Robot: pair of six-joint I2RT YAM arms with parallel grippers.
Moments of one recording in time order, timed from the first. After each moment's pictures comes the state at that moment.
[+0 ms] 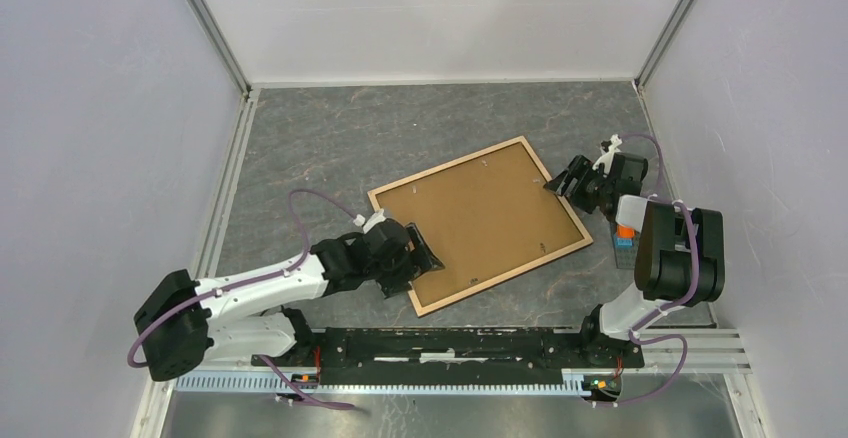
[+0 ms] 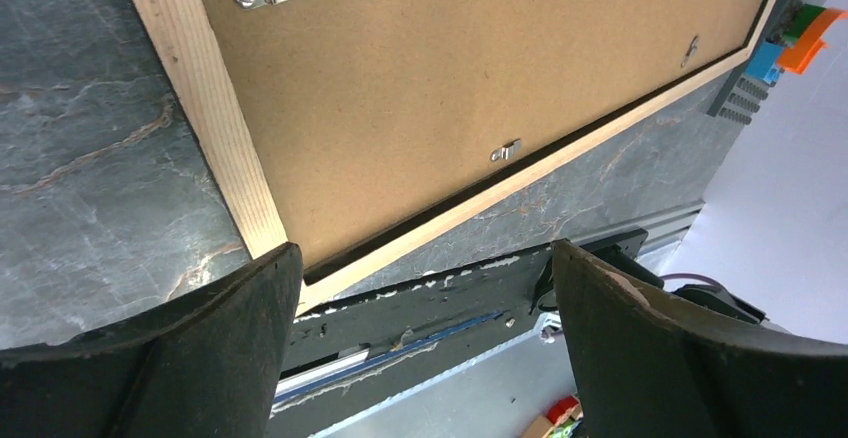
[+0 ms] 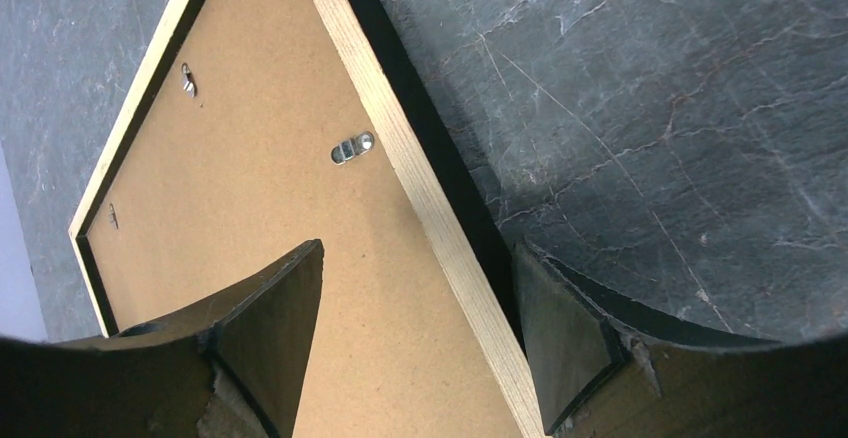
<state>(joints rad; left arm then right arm) -0.99 1.14 0.60 -0.35 -0.06 -1.38 -0.19 1.62 0.67 0.19 -0.50 0.42</state>
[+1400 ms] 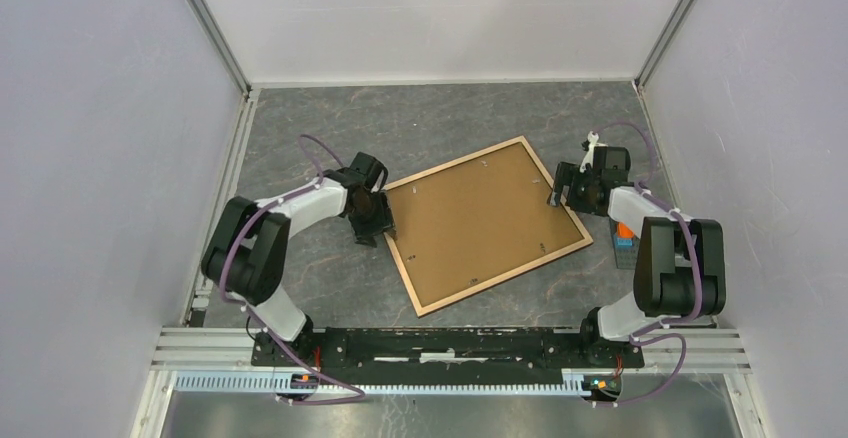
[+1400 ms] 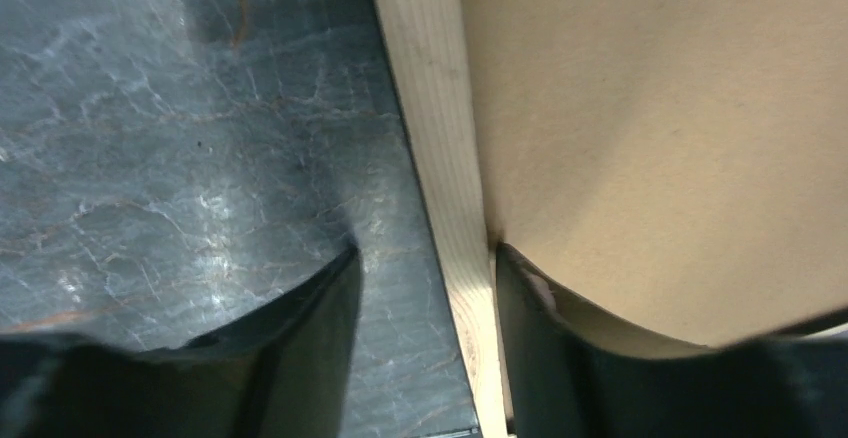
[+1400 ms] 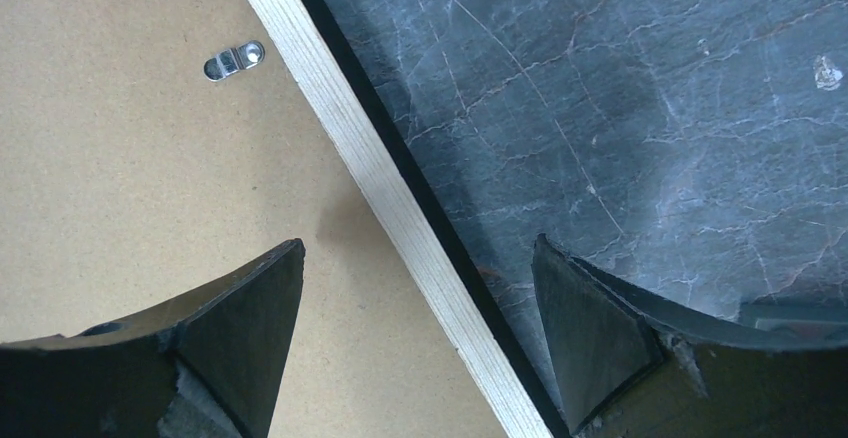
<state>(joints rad) -0.43 1.64 0.94 -0.59 0.11 -0.69 -0.07 1.53 0.77 -0.18 -0.14 0.16</state>
